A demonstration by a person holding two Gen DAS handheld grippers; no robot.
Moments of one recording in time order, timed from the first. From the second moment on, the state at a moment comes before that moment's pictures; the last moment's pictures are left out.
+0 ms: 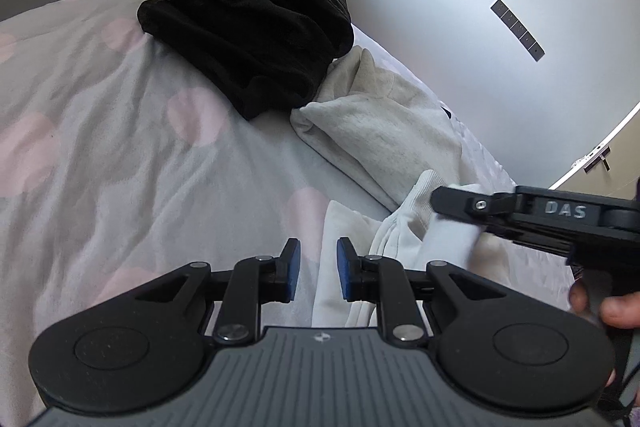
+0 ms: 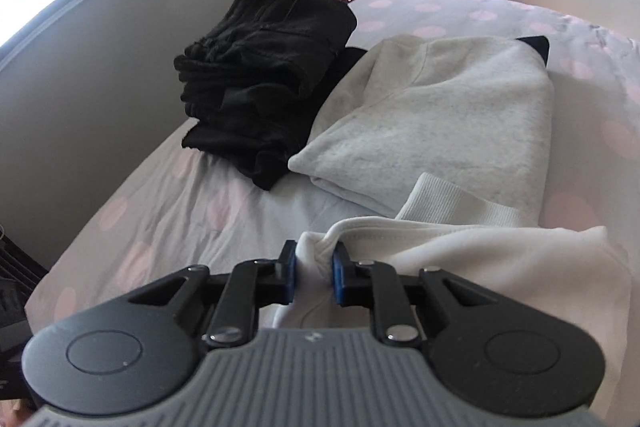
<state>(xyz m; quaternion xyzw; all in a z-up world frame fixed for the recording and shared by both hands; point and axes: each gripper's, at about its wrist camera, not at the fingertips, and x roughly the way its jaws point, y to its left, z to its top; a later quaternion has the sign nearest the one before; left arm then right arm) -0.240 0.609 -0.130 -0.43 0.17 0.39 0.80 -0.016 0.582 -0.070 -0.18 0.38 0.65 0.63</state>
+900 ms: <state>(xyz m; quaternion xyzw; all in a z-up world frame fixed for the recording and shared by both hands) -0.219 0.612 -0.138 -0.44 0.19 0.33 0.81 0.032 0.508 -0.065 -0.15 0.37 0.61 0.69</state>
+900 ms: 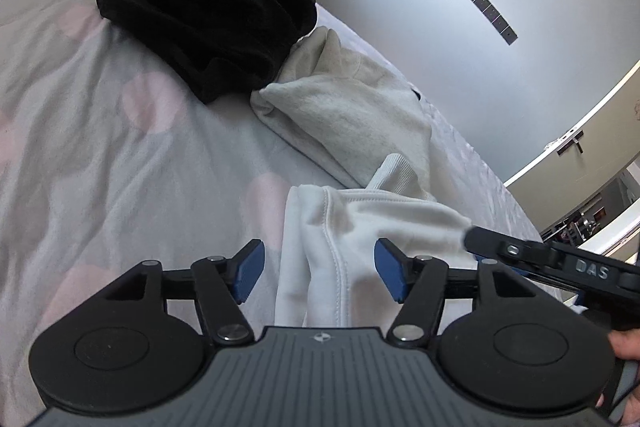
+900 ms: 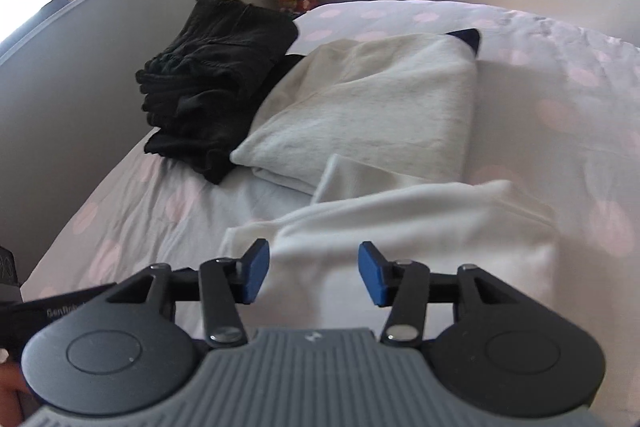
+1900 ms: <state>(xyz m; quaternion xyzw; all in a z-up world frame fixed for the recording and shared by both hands) -0.151 0.652 -0.178 -0.39 0.29 0.28 0.83 0.167 0.448 -0.178 0.03 0.52 0.53 0.67</state>
